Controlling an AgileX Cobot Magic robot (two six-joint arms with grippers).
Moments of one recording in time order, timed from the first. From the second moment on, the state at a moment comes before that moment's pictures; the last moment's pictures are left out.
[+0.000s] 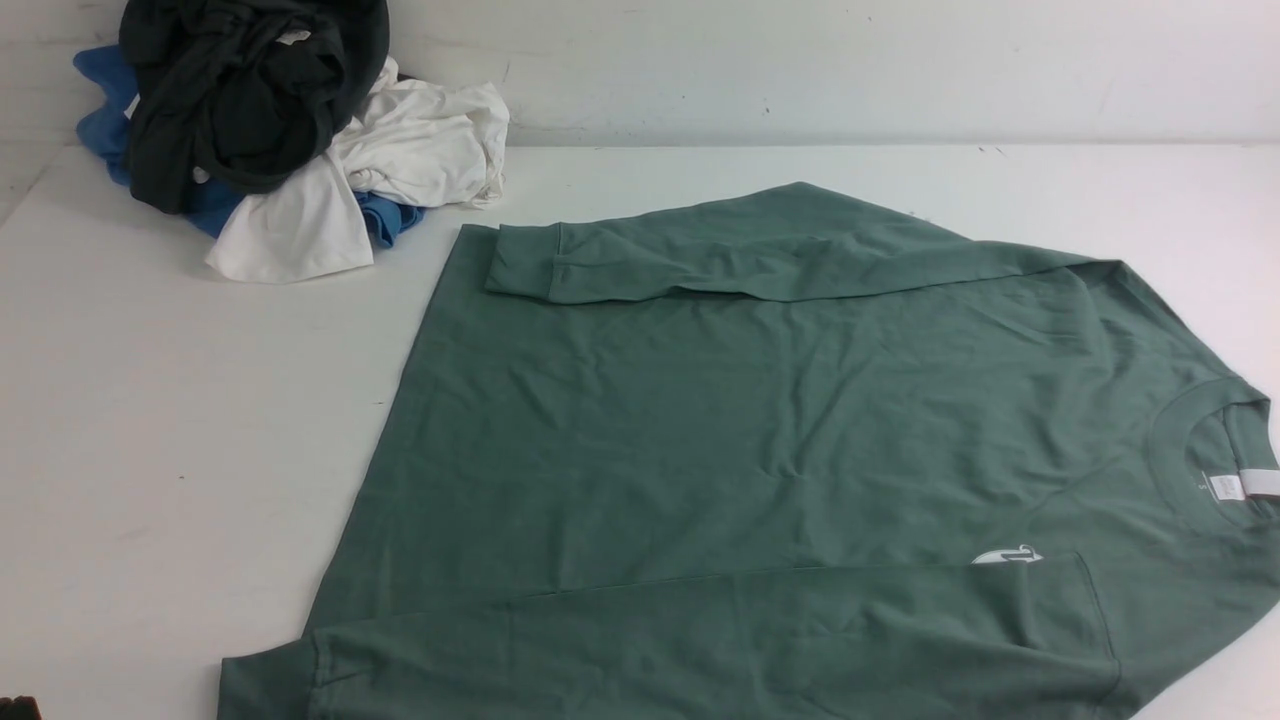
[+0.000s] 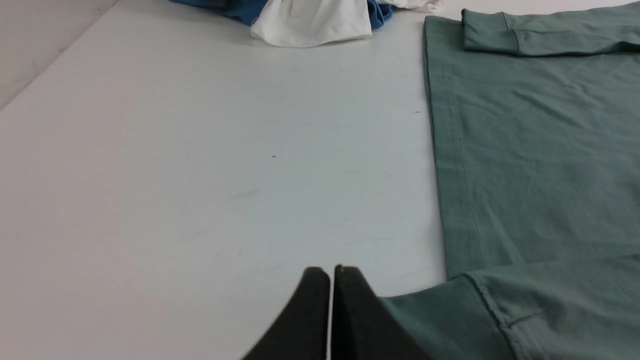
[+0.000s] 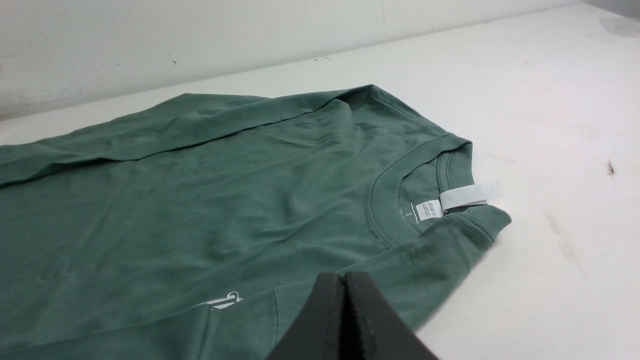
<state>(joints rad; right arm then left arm) -0.08 -0.01 0.02 -0.01 0.36 0.18 0.04 -0.01 0.03 -0.07 0.37 0.00</state>
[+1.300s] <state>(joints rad) -0.08 -0.01 0.02 0.66 0.37 0.27 0.04 -0.01 -0.05 -0.98 0.36 -0.01</state>
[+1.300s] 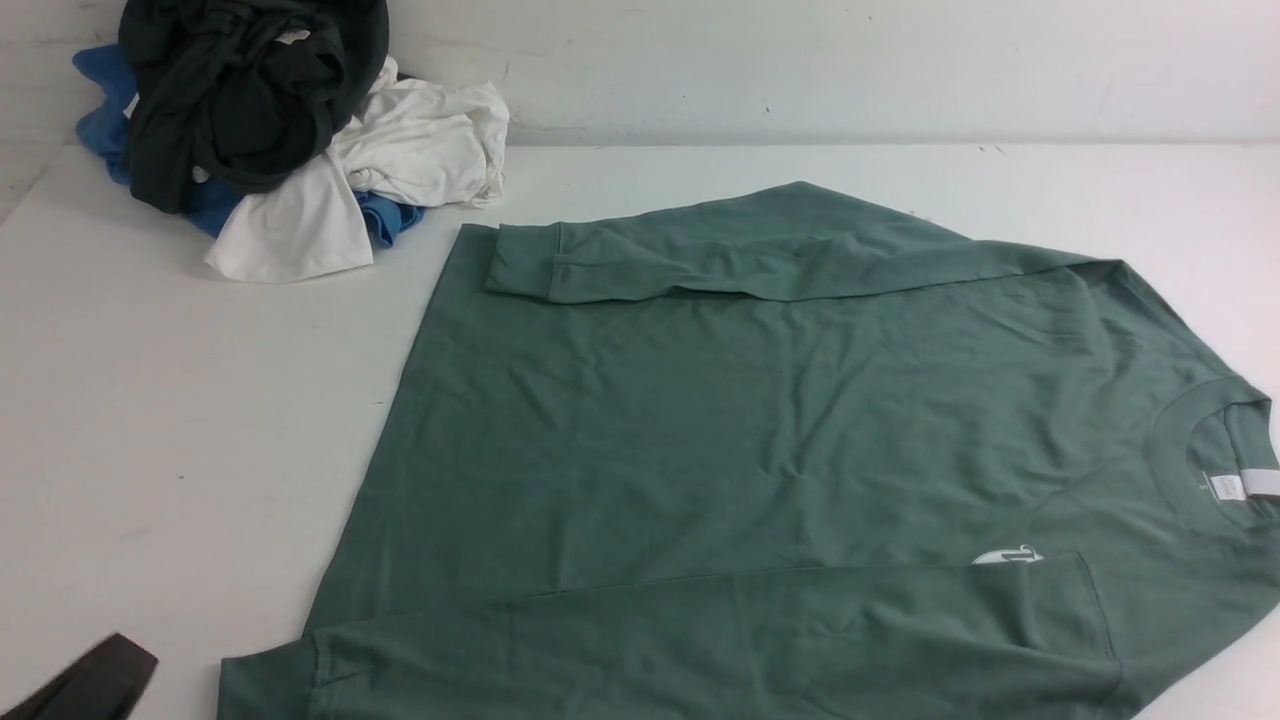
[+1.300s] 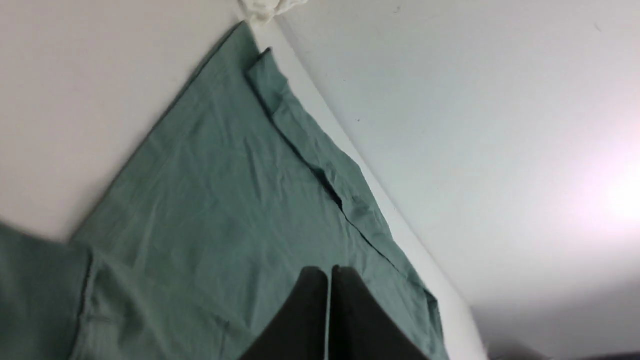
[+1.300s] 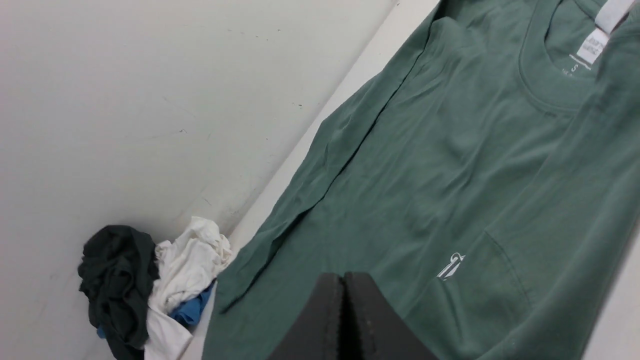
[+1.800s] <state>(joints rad) -0.07 0.44 -0.61 0.44 0.64 -0.32 0.02 0.77 -0.80 -0.32 1.03 0.35</state>
